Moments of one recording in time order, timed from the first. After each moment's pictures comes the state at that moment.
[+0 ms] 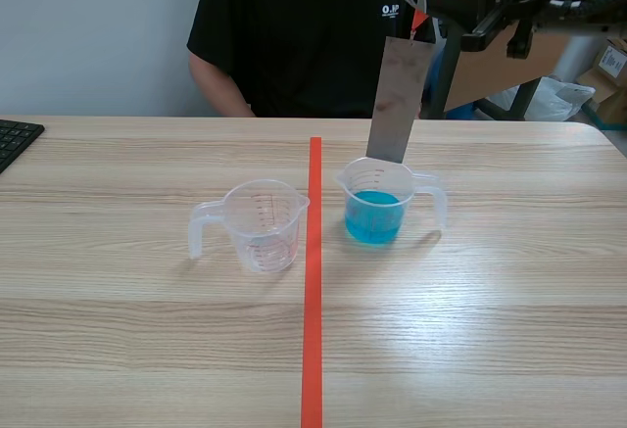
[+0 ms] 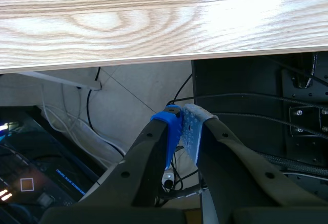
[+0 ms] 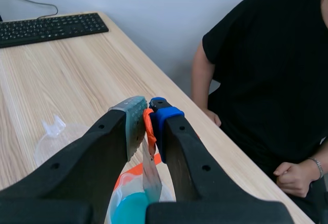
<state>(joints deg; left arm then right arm) 66.1 -29.6 -14.5 88.9 -26.1 -13.9 -9.7 19.9 32.4 -9.7 90.0 36.0 45.4 -15.2</state>
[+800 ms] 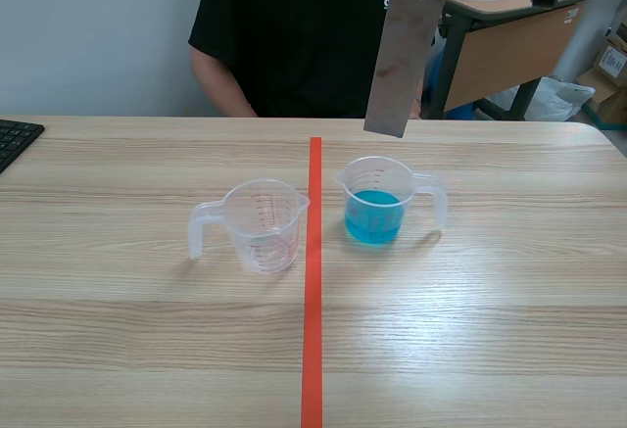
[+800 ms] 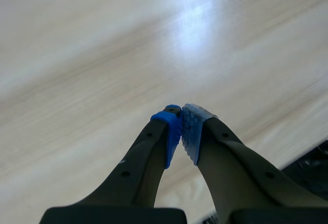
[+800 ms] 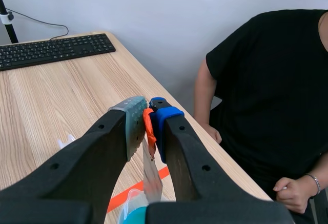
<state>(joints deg) 51.7 -53.4 -13.4 90.4 -30.1 -29.4 -10.0 19.9 32.4 -4.3 97.5 46.2 45.4 -26.0</state>
